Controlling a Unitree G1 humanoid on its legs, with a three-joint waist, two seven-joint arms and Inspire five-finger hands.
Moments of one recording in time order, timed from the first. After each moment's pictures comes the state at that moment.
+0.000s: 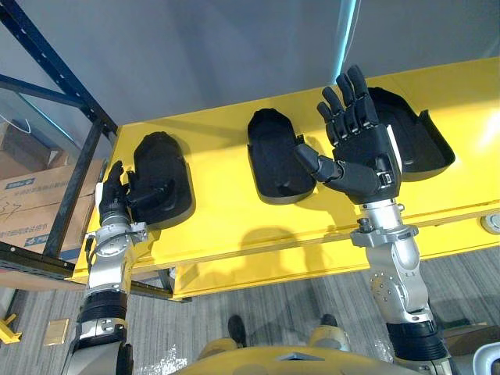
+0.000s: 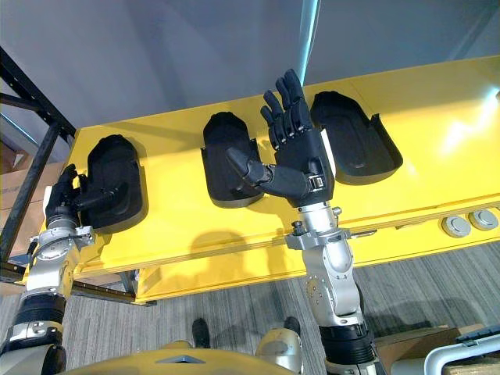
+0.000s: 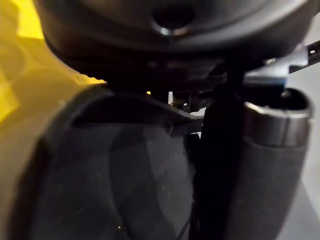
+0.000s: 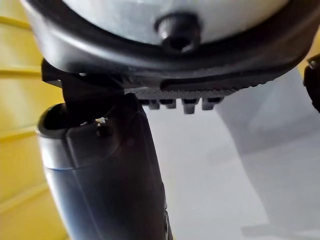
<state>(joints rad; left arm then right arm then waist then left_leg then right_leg) -0.19 0.37 0.24 0.39 -0.13 0.06 0.16 -0.02 -0.23 0.06 -0.29 0.57 -0.28 0.26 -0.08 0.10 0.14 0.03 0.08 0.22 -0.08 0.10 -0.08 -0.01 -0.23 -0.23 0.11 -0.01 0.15</state>
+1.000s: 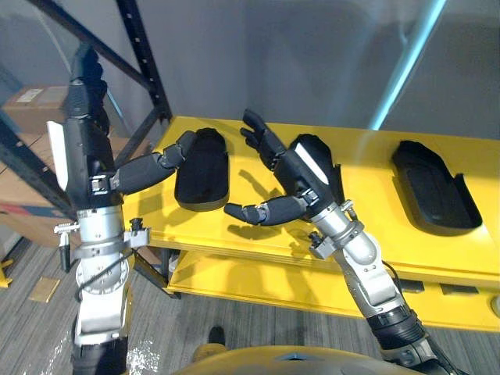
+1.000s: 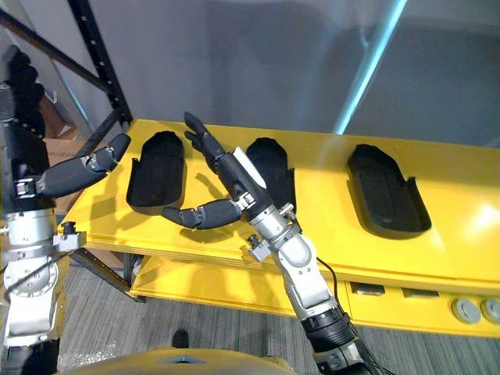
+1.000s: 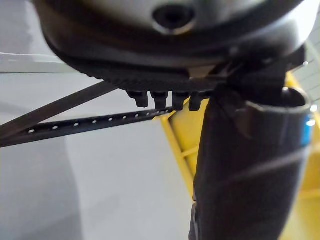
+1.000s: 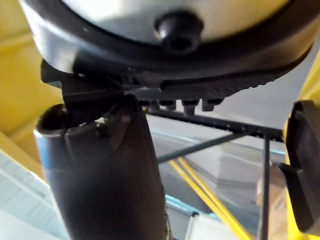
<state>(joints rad) 0.15 0.21 0.21 -0.48 -0.04 -0.43 0.18 -0.13 -0.24 0.33 -0.08 0.12 -0.34 0.33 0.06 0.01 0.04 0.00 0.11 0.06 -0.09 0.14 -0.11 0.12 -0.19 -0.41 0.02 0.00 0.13</state>
